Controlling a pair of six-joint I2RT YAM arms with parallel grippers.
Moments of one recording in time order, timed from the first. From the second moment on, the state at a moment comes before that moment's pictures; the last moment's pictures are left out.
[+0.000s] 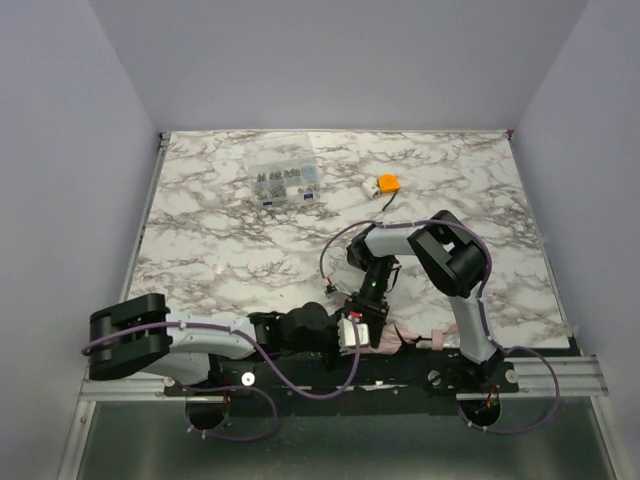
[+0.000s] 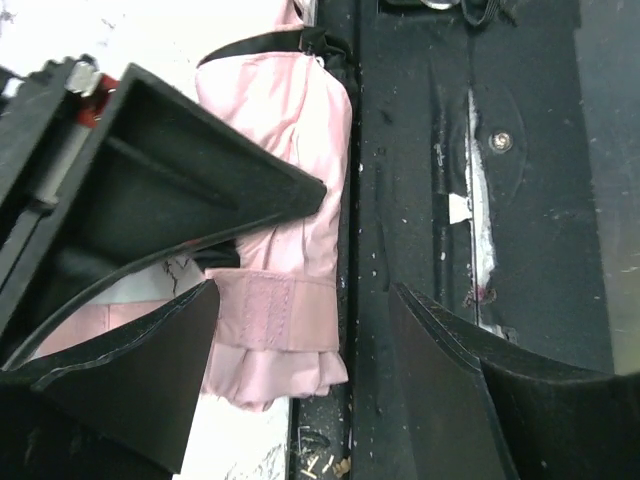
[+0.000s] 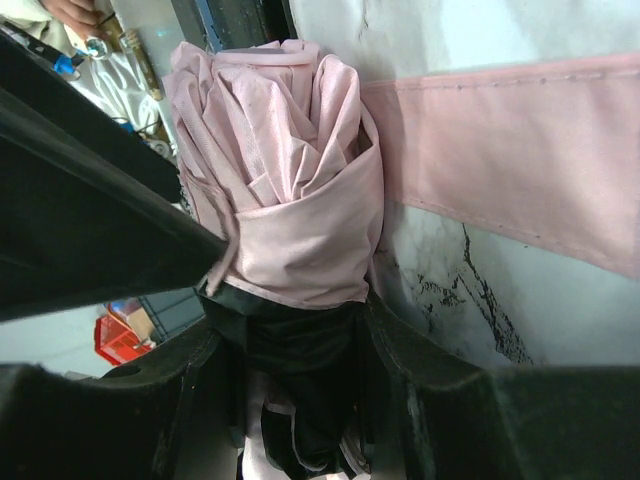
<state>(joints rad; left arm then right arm) -1.30 1.24 0.36 0.44 0.20 0.11 0.71 2.16 1.23 -1.27 -0.83 -0.76</state>
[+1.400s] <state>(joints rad) -1.29 1.60 0.62 0.28 -0.01 -0.06 0.37 2.00 1.40 -1.09 -0.72 -0.92</state>
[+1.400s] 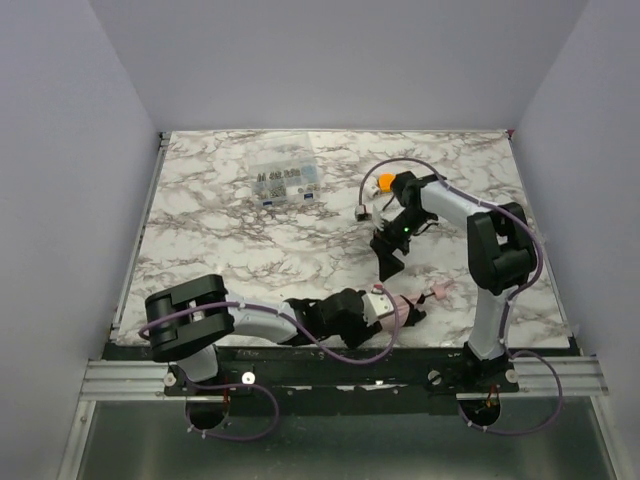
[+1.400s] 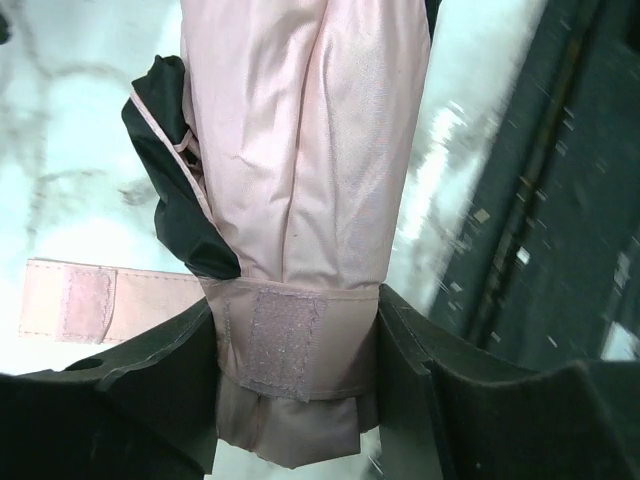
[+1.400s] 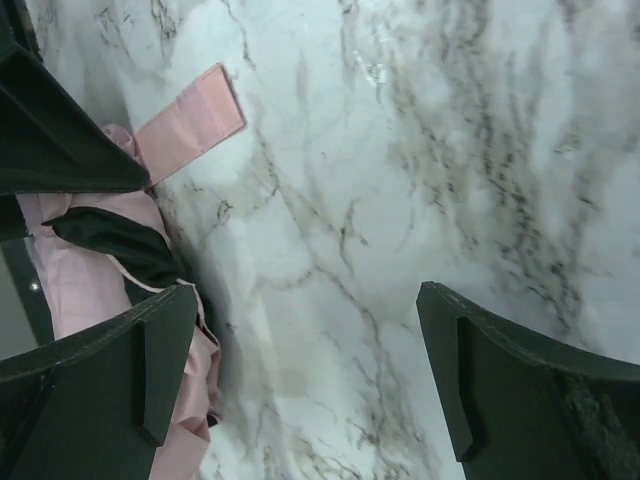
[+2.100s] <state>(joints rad) -1.21 1.69 0.66 0.38 -0.04 -0.09 0.26 1.61 1.01 -1.07 -0.91 -1.76</state>
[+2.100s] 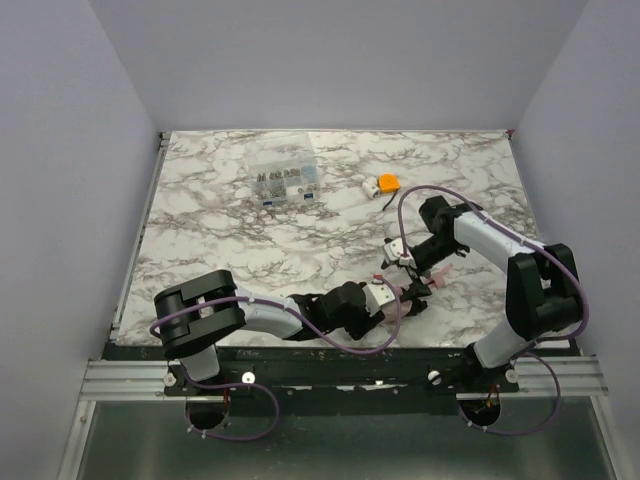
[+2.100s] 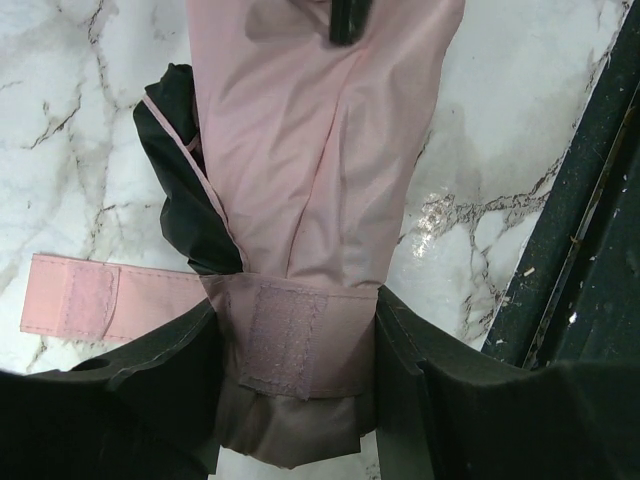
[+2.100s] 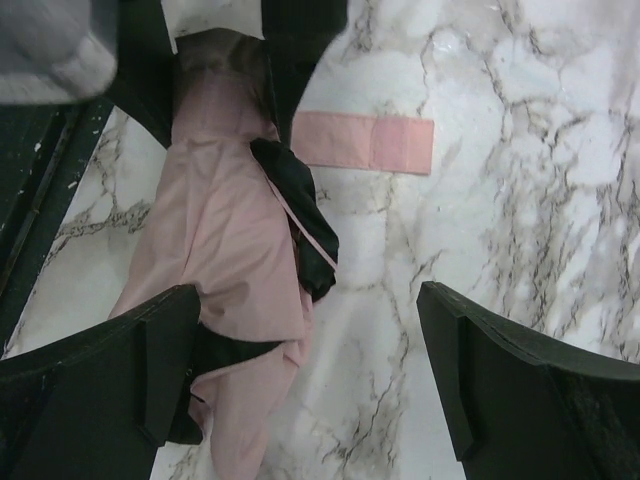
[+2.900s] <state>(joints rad) -1.19 1.71 0.68 0.40 -0.03 -0.10 0.31 1.46 0.74 -0.80 -0.86 -1.46</state>
